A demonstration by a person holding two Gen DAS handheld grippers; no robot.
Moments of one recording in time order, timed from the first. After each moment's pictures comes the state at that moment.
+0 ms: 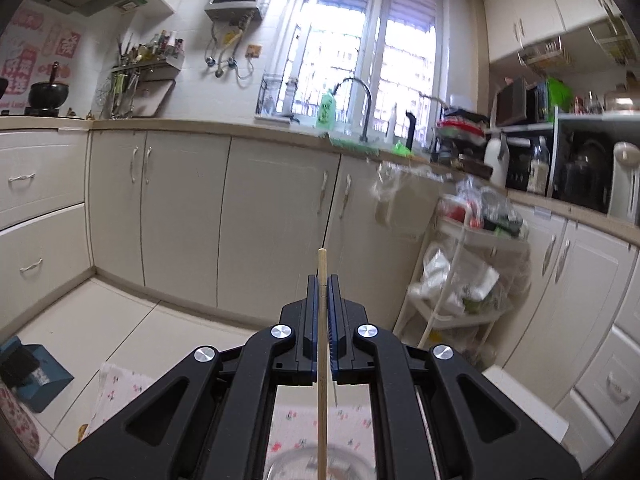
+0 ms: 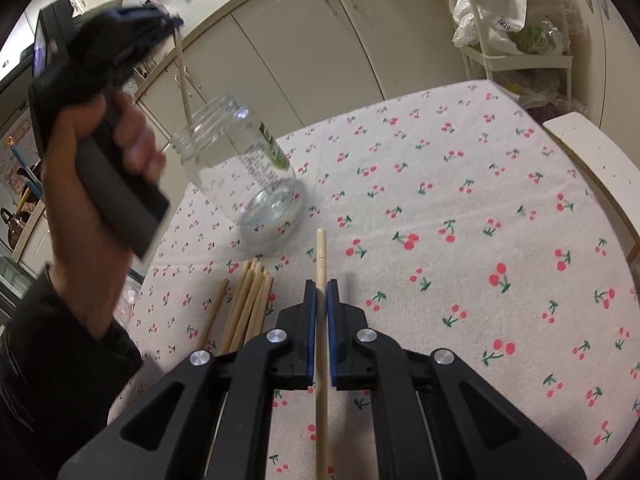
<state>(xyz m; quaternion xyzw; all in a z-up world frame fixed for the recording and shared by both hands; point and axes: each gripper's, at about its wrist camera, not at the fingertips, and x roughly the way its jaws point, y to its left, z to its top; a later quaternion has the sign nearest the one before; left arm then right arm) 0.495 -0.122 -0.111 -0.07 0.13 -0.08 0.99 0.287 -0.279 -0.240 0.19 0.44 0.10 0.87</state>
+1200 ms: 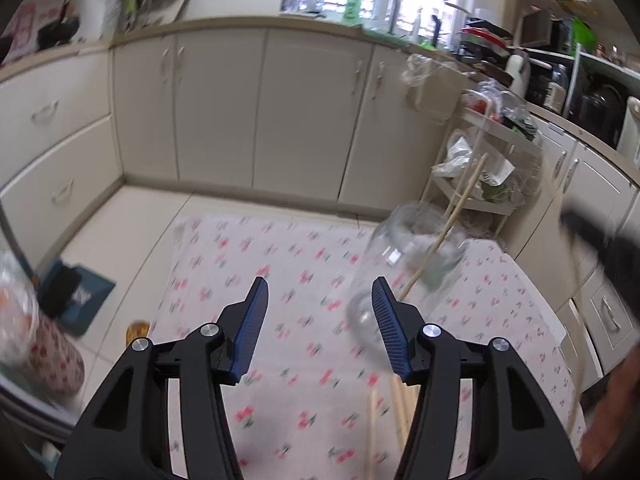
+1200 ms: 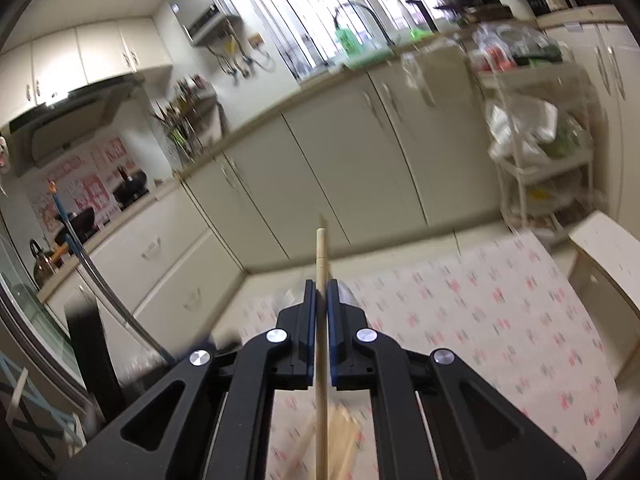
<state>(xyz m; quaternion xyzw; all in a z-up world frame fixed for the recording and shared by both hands) 0.390 -0.021 -0.178 -0.07 0.33 -0.07 0.94 0.326 -0.253 -0.125 0.21 0.25 0.14 0.93</state>
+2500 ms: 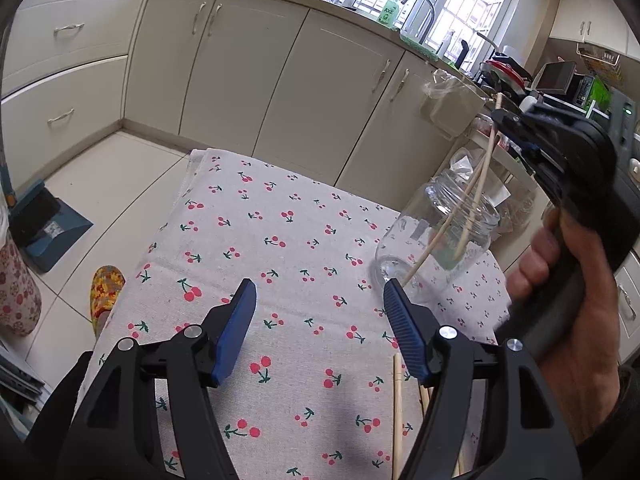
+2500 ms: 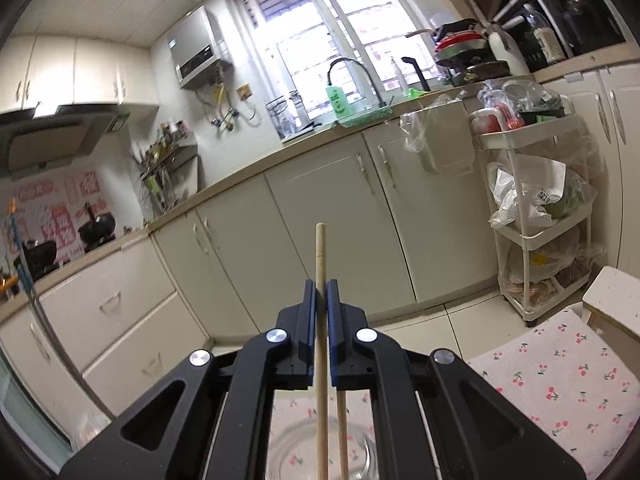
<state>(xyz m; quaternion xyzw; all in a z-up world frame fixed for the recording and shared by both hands) 0.377 0.014 -0.233 -0.18 0.33 -0.08 0.92 0.408 -0.204 -0.143 0.17 0.15 0.06 0.97</state>
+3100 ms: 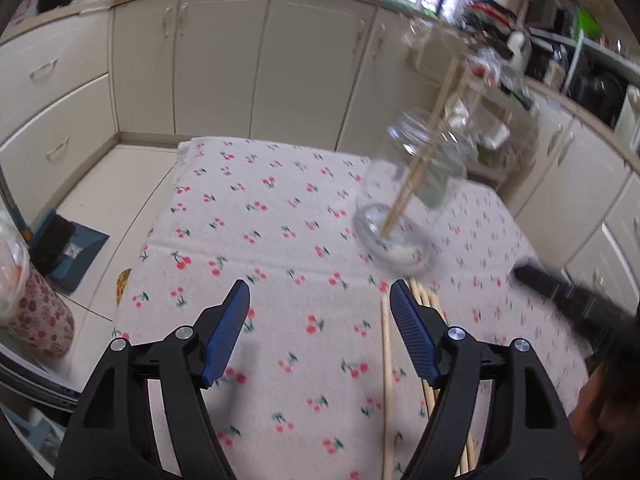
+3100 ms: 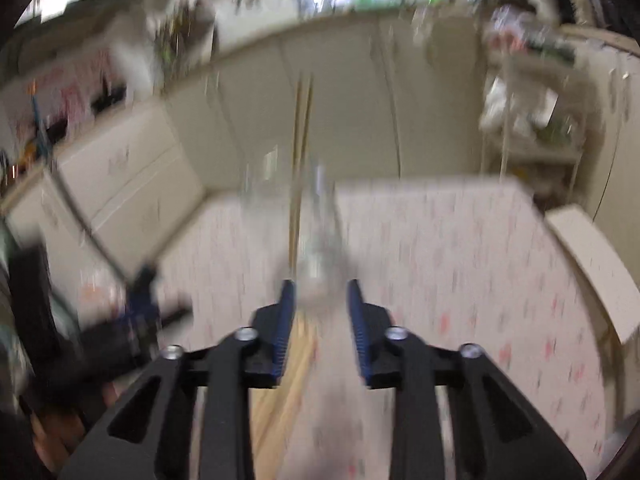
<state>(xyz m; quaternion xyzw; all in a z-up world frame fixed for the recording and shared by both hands) 0.352 -0.023 -0.221 -0.07 0.39 -0.09 0.92 0.281 -0.218 -0.214 0.07 0.41 0.12 0.90</state>
